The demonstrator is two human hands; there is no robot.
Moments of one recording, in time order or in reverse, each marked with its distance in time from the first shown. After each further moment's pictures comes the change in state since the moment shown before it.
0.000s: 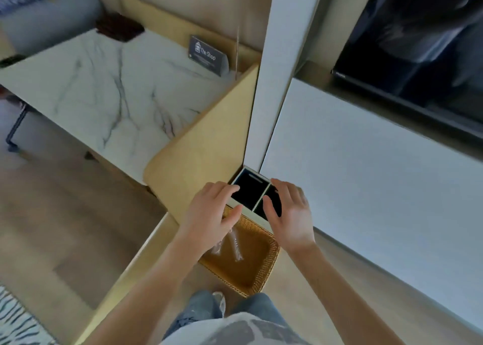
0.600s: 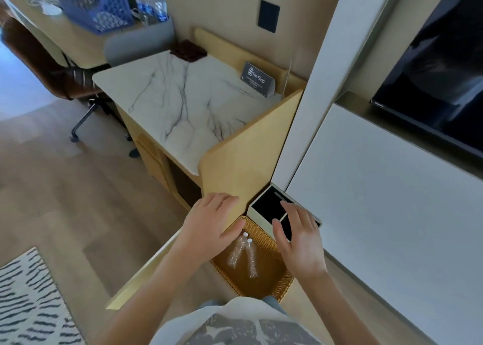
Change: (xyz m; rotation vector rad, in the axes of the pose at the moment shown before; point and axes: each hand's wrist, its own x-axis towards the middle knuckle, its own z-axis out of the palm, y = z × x) left_hand -0.102 -0.009 -0.064 0.111 0.051 -0.116; right_hand -0.069 -0.058 0.001 0.000 -0.136 -0.088
